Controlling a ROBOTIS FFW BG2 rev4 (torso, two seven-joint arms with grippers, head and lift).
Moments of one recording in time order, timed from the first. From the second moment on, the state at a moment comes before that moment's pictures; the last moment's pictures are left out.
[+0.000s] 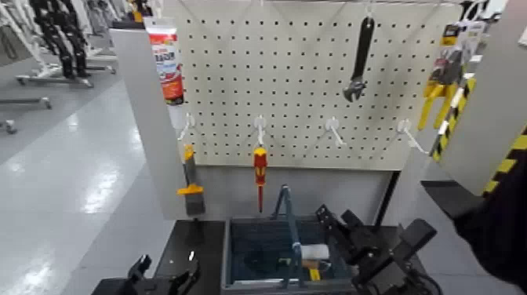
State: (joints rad) left arm 0.19 0.15 -0.17 -1.46 0.31 -0.35 0.02; right arm 0.00 -0.09 0.11 -1.47 -0.70 -0.05 0.39
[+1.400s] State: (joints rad) left arm 0.20 0.15 -0.16 -1.46 0.31 -0.38 0.02; right arm 0.32 -0.02 -0.05 -1.72 -0.23 -0.13 0.16
